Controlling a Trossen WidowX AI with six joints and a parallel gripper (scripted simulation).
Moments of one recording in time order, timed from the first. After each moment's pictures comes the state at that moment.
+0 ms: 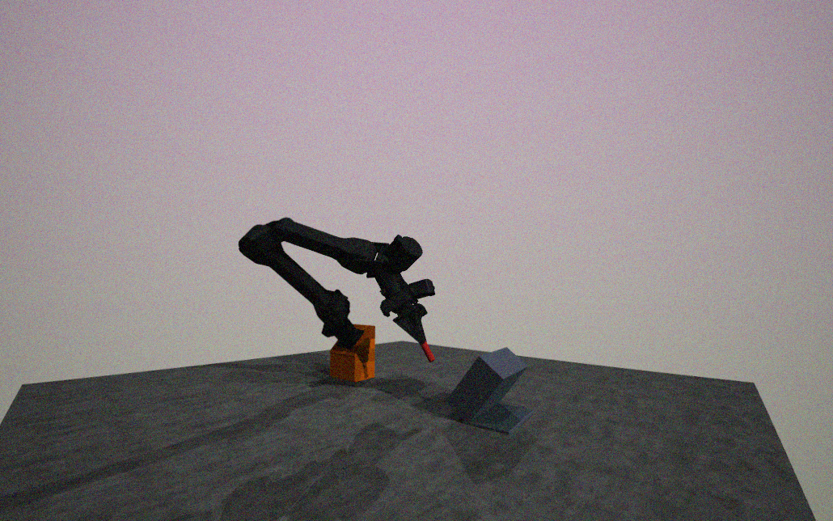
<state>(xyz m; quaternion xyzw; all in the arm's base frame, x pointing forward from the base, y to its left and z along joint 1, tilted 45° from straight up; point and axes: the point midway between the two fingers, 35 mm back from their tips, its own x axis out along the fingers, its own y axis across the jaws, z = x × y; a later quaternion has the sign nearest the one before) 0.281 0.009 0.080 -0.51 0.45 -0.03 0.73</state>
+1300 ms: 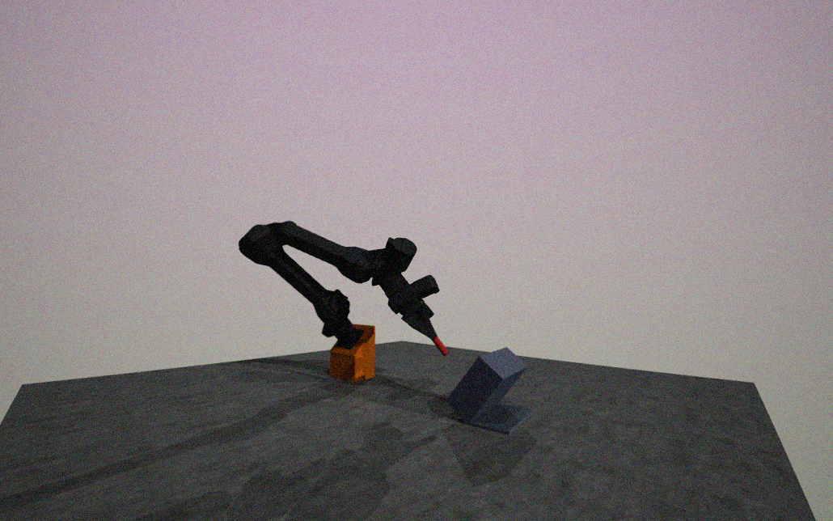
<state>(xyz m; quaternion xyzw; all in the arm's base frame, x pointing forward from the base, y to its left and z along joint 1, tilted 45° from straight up) 0.298 0.022 0.078 -0.55 0.37 -0.02 0.75</state>
